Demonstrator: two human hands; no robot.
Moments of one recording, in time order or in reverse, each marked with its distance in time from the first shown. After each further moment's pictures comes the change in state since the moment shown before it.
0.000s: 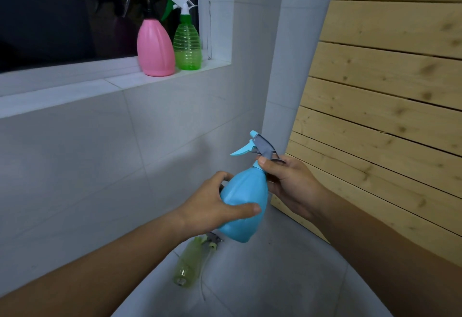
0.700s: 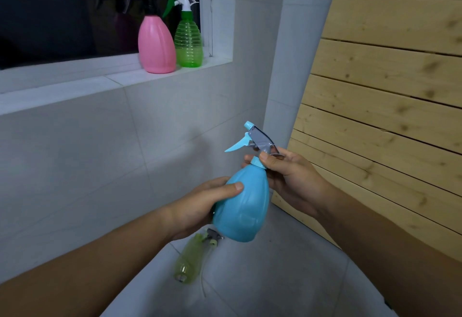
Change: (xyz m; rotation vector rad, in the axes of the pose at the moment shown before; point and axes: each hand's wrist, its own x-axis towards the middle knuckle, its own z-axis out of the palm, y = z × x) left_hand 0.010 -0.025 -0.007 -0.450 -0.225 -0.075; right_hand -0.001 -0.005 -0.001 0.061 -0.083 -0.004
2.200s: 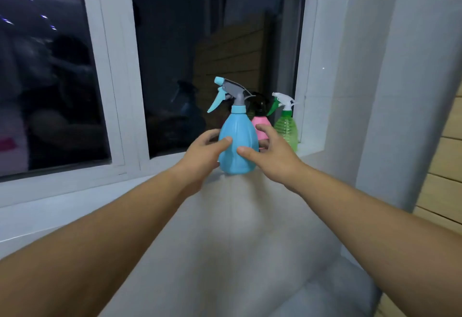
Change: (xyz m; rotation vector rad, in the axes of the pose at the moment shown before) left_hand -0.052 0.202 -0.183 0.094 0.780 0.475; right_hand 0.182 -0.097 0.222 -0.741 -0.105 -0.518
